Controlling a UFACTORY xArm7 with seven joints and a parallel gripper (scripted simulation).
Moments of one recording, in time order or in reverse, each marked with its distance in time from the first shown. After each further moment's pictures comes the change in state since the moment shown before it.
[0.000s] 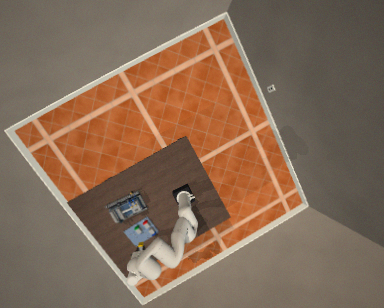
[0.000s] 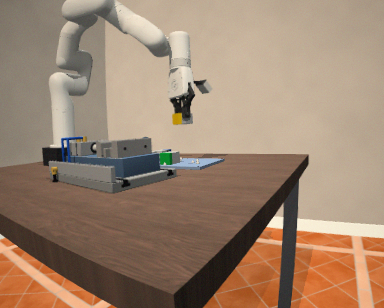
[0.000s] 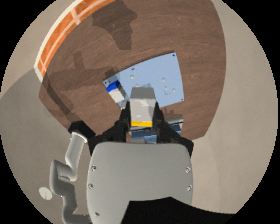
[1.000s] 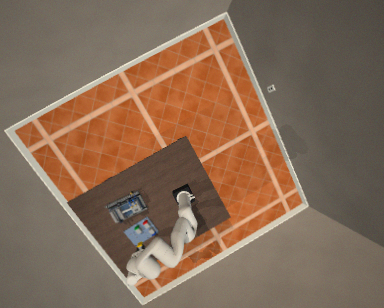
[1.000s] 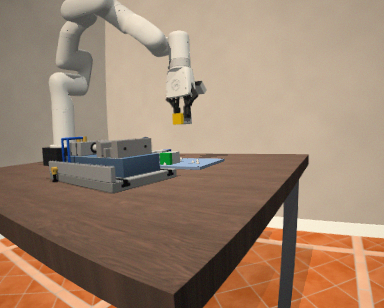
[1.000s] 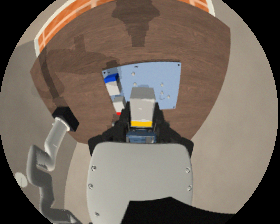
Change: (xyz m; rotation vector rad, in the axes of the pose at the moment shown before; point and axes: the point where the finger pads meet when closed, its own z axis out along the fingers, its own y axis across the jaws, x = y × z) arm -0.002 0.001 0.000 0.004 0.005 -0.283
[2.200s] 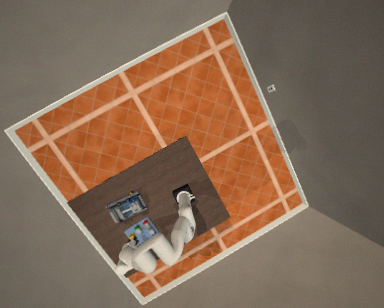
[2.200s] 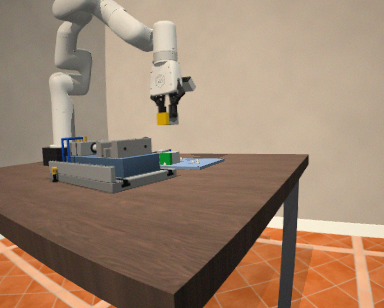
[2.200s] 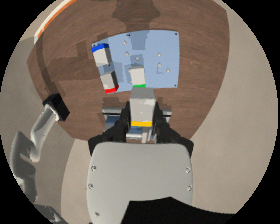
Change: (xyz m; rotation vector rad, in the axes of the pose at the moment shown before) arm -0.099 0.023 0.003 0.000 0.000 -0.005
